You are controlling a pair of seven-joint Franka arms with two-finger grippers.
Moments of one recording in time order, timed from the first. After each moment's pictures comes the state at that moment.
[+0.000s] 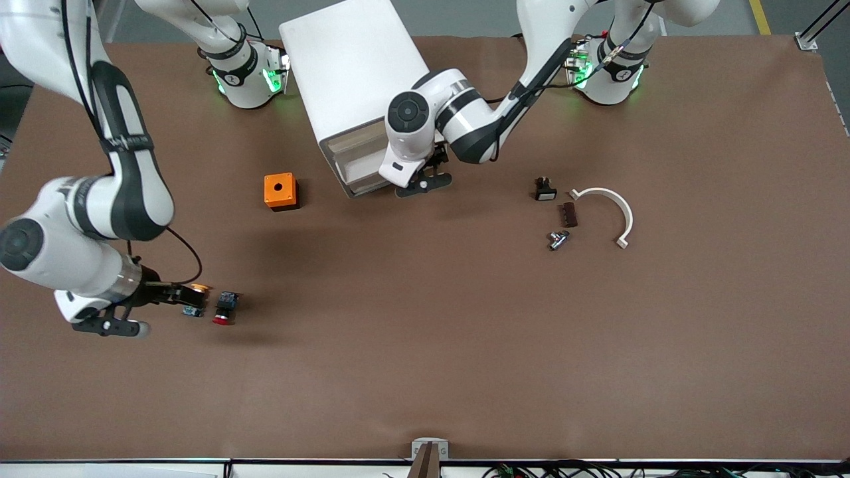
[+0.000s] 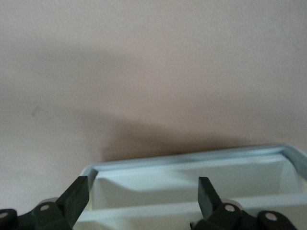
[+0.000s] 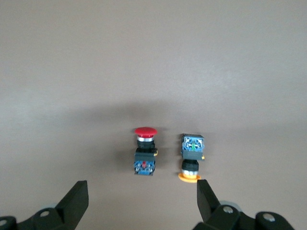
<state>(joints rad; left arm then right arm) -0.76 0.59 -0.28 -1.65 -0.05 2.10 -1.22 0.02 0.40 -0.03 -1.67 0.07 2.12 0.07</state>
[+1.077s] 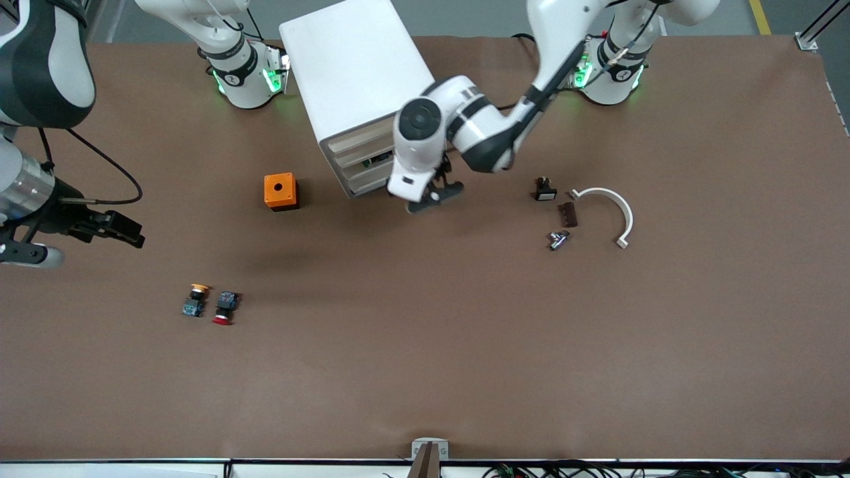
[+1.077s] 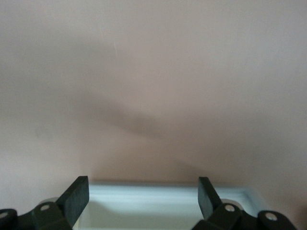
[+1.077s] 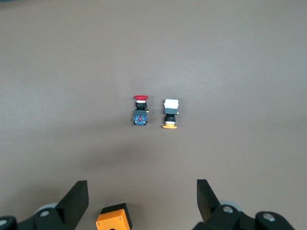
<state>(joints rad) -0.63 0.56 -0.25 -1.59 -0.02 2.10 -1.30 0.02 0.11 -0.02 -1.64 0.01 1.79 0.12</state>
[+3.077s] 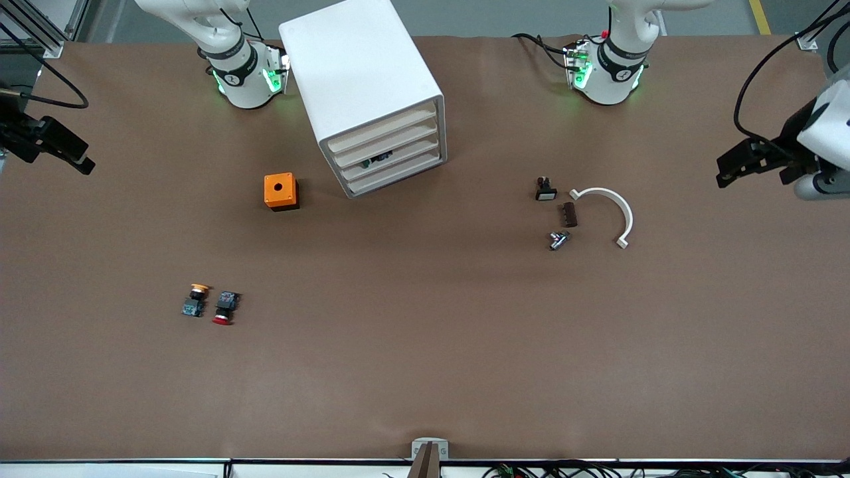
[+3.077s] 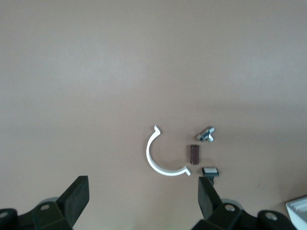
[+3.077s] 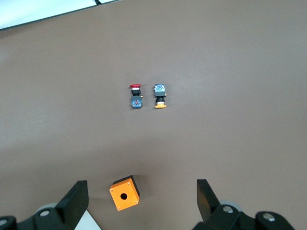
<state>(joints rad) -0.06 0.01 -0.04 -1.53 0.04 1.52 -0.12 0.02 -0.11 -0.02 -1.61 -0.01 1.60 0.23</state>
